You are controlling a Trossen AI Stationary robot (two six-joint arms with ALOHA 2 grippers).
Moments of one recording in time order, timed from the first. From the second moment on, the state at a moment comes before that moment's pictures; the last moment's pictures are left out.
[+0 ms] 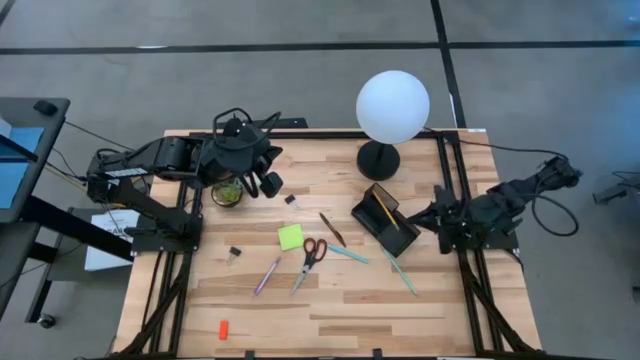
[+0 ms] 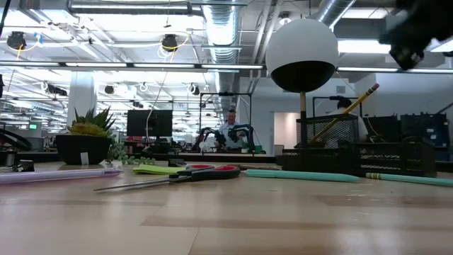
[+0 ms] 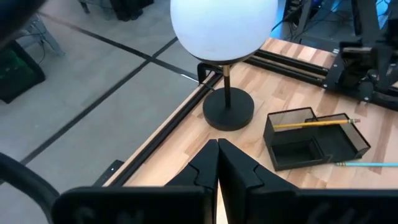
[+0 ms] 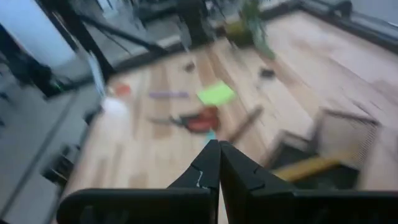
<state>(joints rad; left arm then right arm) -0.07 1.38 1.75 -1.01 -0.64 -0.33 0.48 0.36 0.45 -0.51 0.43 0.47</state>
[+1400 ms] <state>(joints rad) -0.07 1.41 1.74 -0.97 -0.65 -0.37 0.36 0.57 0.15 -0.12 0.44 0.78</state>
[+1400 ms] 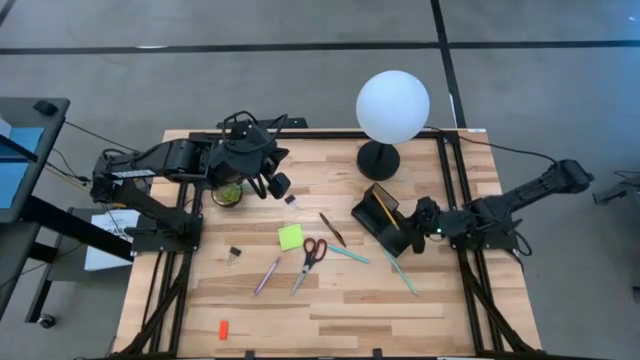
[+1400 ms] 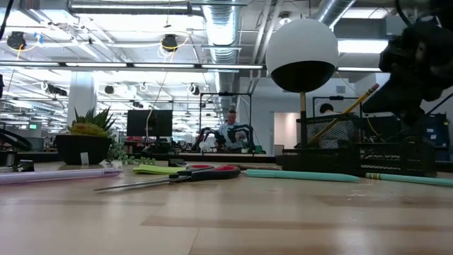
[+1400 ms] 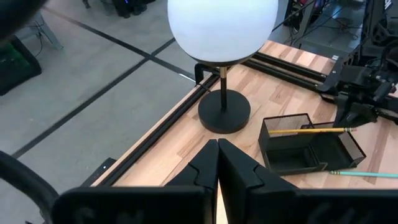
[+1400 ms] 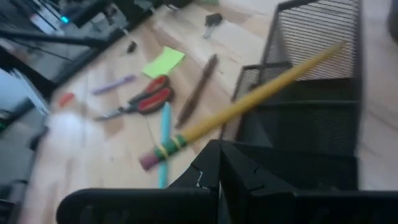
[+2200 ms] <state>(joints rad) -0.07 1.41 1.74 -0.97 -0.63 -0.36 0.04 0.69 0.15 0.39 0.24 0.71</state>
